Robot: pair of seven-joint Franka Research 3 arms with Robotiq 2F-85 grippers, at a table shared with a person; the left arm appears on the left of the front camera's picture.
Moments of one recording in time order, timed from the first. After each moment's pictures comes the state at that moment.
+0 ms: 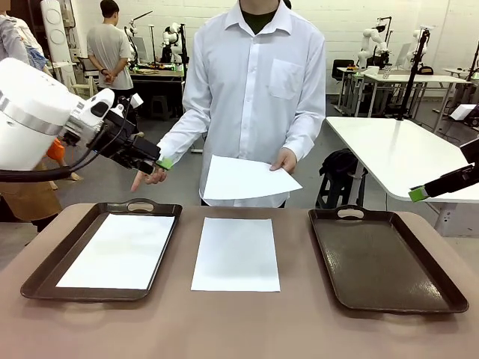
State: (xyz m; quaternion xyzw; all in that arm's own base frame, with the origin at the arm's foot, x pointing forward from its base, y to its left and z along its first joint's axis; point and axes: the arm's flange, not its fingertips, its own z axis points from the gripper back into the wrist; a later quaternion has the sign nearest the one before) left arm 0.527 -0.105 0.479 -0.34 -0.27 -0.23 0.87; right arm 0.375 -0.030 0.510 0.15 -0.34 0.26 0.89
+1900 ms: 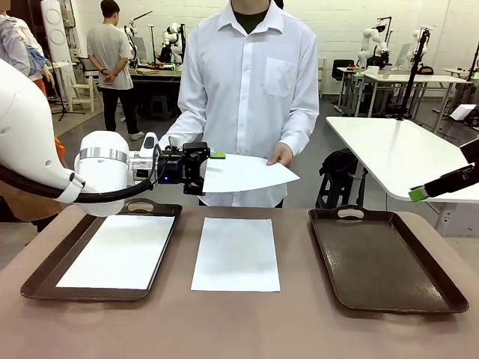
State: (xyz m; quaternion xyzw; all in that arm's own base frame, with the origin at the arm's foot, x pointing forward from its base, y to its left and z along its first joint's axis) left arm 0.595 -0.207 0.369 -0.67 -0.12 -0.02 0.73; right arm 0.375 -0.030 0.510 0.15 -0.34 0.26 0.89
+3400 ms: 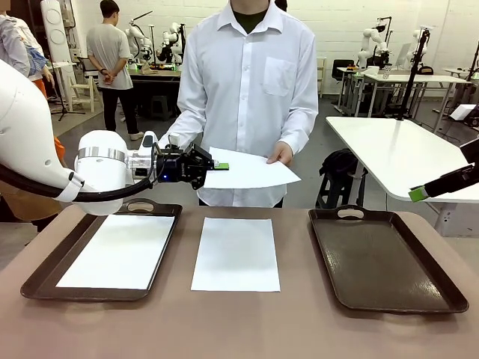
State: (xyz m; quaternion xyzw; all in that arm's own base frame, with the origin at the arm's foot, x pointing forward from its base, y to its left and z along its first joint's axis) left arm 0.597 -0.205 0.373 -0.69 -0.12 -0.03 0.72; right arm 0.375 -0.030 0.510 0.15 -0.34 0.26 0.89
